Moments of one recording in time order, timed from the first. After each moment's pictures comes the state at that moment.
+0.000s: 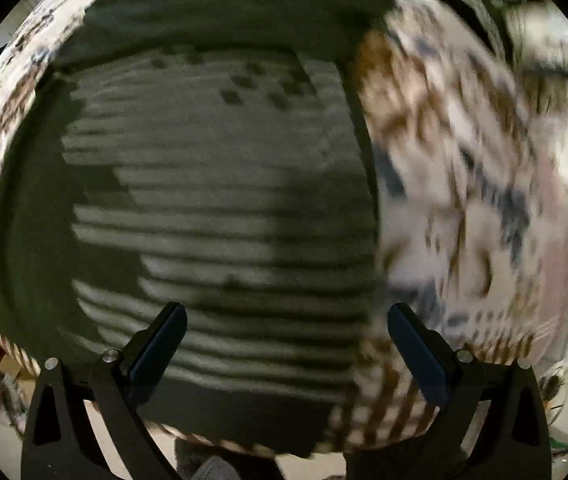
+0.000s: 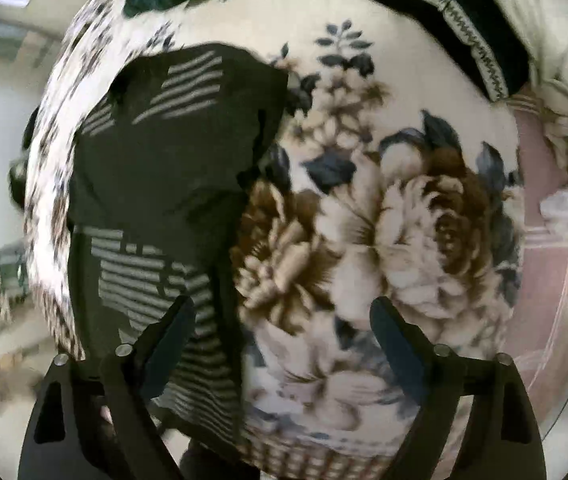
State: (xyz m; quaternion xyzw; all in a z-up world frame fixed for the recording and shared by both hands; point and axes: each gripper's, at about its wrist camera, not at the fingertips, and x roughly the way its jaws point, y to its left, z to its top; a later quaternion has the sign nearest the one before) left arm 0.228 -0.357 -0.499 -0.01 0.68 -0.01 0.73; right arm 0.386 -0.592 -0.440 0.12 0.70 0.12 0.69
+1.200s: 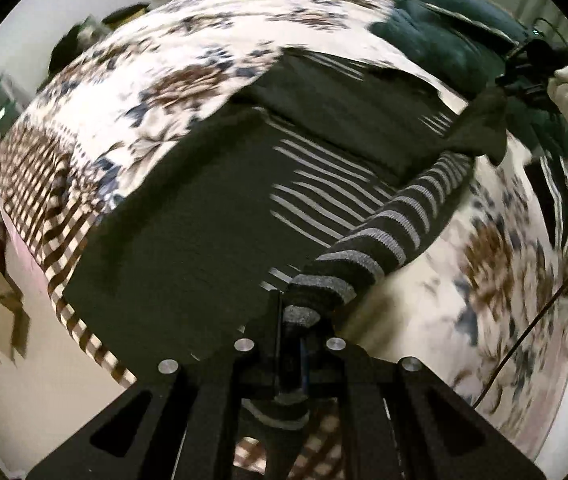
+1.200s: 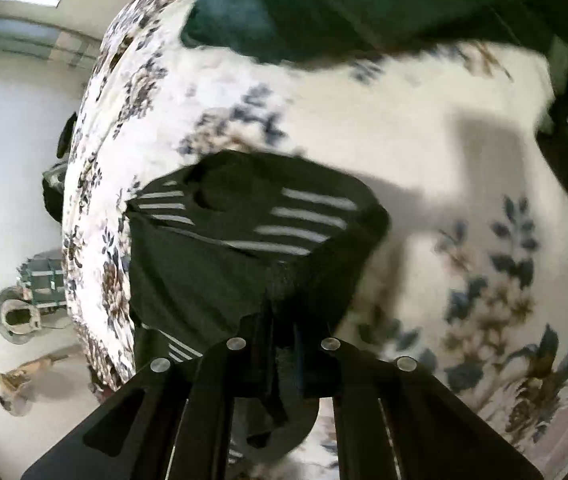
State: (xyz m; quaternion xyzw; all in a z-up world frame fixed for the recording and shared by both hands) left arm 0.212 -0.190 -0.420 -0.17 0.54 0.17 0.81; right arm 0.595 -0.432 -0.398 0.14 0.67 0.16 0.71
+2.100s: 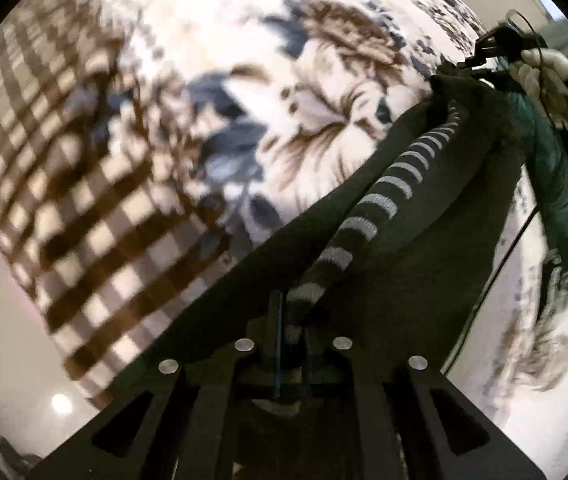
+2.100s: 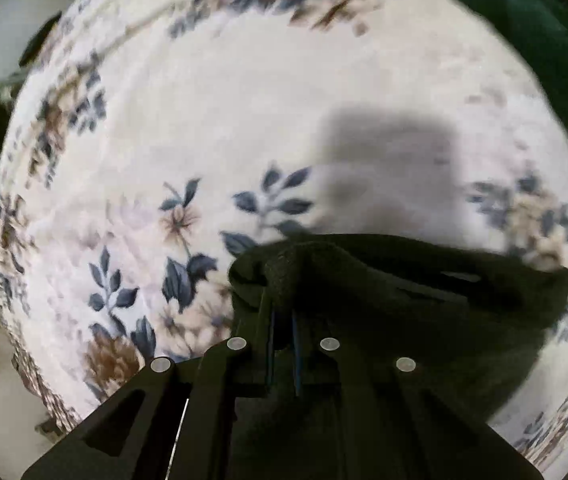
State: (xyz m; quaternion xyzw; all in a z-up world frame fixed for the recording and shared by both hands) left arm 0.187 0.051 -0.519 -0.38 0.57 0.14 0.71; right arm 0.677 -0.002 -0.507 -0.05 0.71 0.14 0.68
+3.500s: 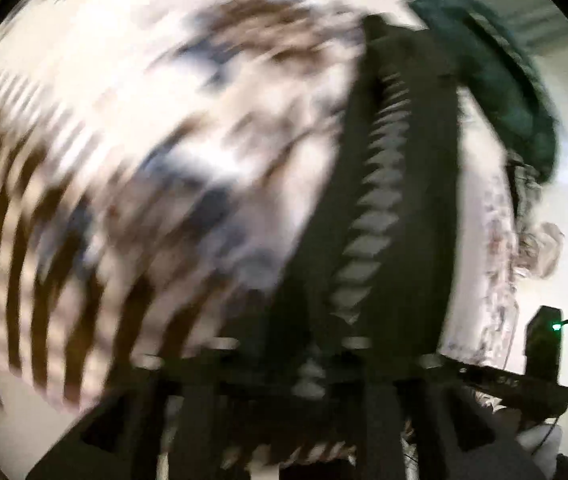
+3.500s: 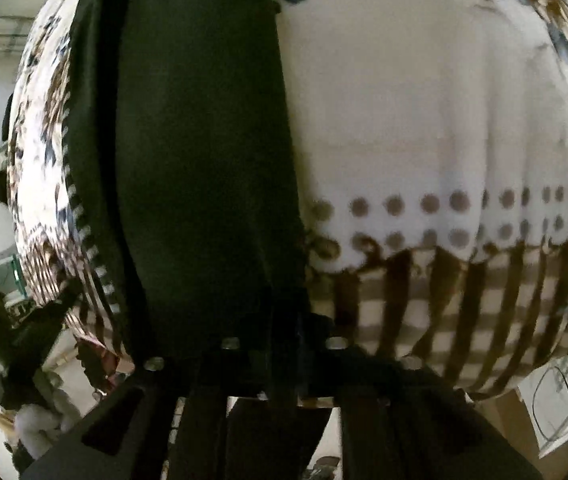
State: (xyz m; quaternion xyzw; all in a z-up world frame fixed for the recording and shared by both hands) left arm 0.233 0.097 -0.495 -0.26 0.60 -0.05 0.75; right arm 0.158 -0.238 -0.544 0.19 0.74 0.03 0.64
